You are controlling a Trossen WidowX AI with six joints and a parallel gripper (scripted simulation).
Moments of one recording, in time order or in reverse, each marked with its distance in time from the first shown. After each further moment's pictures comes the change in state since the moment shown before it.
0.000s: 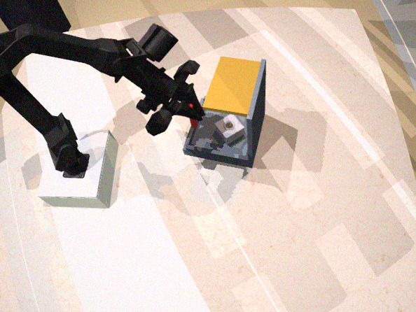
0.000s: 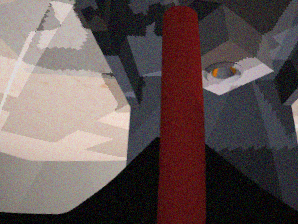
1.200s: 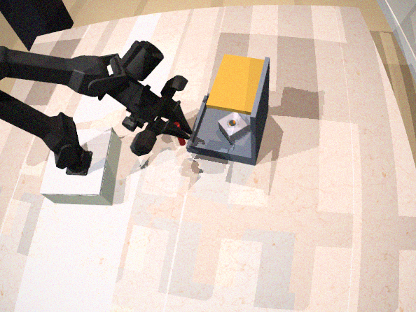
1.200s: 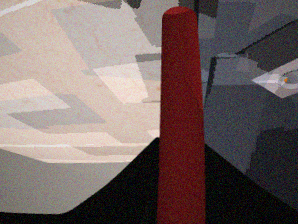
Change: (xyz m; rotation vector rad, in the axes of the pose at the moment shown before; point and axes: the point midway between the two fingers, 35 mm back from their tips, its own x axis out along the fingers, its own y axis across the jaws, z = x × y) arm -0.011 0.063 0.005 0.006 -0.005 0.011
